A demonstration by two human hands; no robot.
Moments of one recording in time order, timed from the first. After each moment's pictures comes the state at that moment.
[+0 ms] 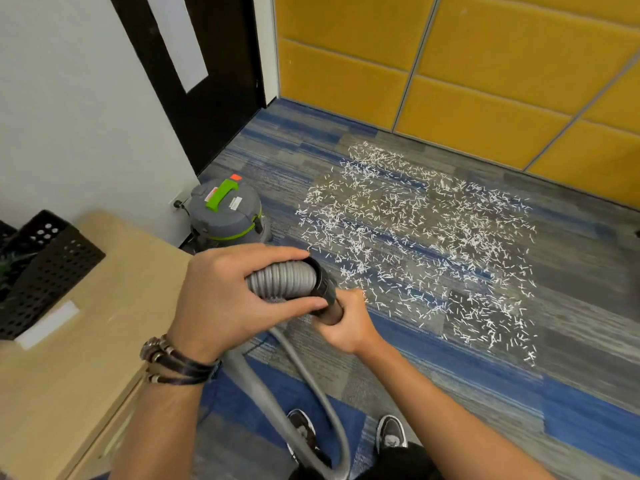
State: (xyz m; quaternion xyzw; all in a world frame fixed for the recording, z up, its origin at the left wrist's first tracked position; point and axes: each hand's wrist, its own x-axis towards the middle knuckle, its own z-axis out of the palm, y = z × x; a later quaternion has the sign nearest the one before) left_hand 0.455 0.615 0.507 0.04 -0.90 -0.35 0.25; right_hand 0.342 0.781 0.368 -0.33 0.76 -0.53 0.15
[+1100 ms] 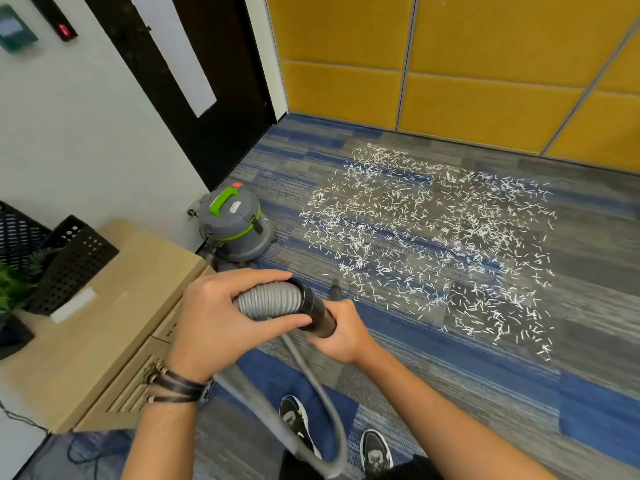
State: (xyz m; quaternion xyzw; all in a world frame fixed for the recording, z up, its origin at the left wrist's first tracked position) left_hand 0.465 0.848 0.510 0.11 -0.91 -0.33 0.21; right_hand 0.335 0.987 0.337 -0.37 0.74 -0.53 0.18
